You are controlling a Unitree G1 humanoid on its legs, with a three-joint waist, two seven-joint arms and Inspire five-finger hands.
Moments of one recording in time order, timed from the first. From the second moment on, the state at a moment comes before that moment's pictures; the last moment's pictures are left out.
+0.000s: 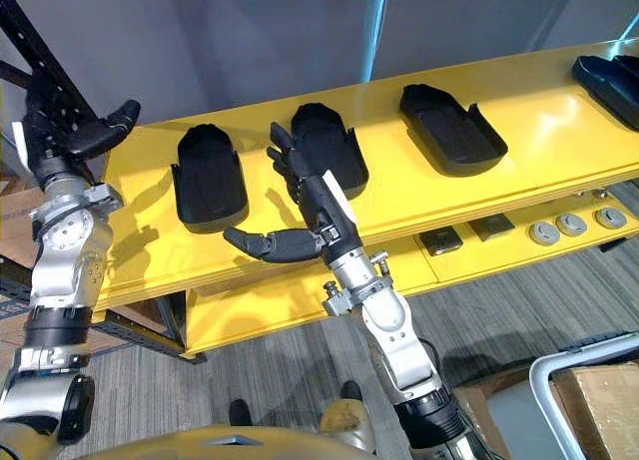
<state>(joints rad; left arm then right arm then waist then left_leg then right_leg) -0.36 0.39 0.16 0.02 -0.35 -0.01 0.44 -0.04 -0.28 0.30 -0.23 0.20 -0.22 0.17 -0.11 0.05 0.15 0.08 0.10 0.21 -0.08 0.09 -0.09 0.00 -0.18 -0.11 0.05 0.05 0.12</state>
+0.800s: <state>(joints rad) 0.02 0.15 -0.10 -0.37 -0.39 -0.15 0.21 -0.14 -0.20 0.34 0.08 0.05 -0.20 -0.15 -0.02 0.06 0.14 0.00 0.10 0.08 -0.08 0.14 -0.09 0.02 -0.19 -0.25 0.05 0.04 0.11</state>
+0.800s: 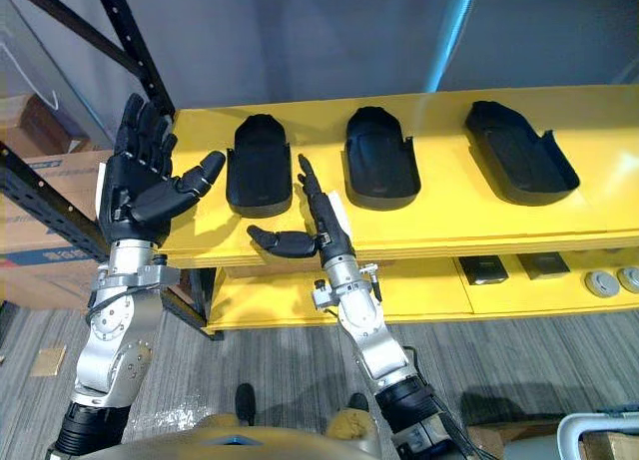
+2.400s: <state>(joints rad) 0.08 0.12 -0.12 -0.40 -0.46 -0.18 0.09 -0.24 -0.14 0.16 -0.08 0.00 -0.16 -0.27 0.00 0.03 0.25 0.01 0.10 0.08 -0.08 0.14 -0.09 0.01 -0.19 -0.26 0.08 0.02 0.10</state>
